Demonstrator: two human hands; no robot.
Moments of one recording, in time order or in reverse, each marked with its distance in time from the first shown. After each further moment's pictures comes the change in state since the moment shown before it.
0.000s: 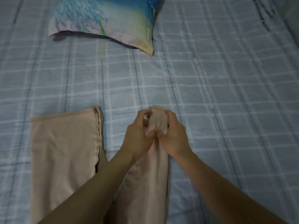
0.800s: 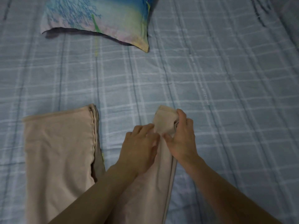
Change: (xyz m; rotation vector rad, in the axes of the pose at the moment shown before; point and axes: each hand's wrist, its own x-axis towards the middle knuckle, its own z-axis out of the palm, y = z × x) left_hand -0.031 -0.012 0.017 0.766 -0.138 0.288; right_hand -0.016 0.029 -0.014 -0.094 0.126 0.065
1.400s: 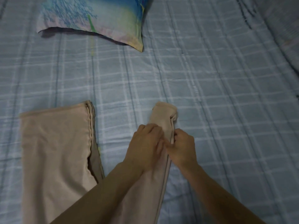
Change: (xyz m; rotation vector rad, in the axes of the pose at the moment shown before) left_hand -0.005 0.031 0.007 -0.194 0.027 0.061; right_hand -0.037 0.019 -0.009 -0.041 0.003 0.097
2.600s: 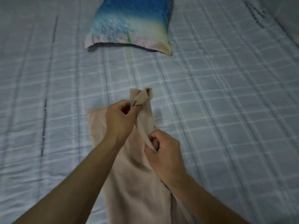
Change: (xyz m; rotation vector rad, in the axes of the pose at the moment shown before) left_hand -0.077 -0.108 -0.163 -0.631 0.504 -0.317; right_hand -0.144 -0.158 0.089 0.255 0.059 -0.367
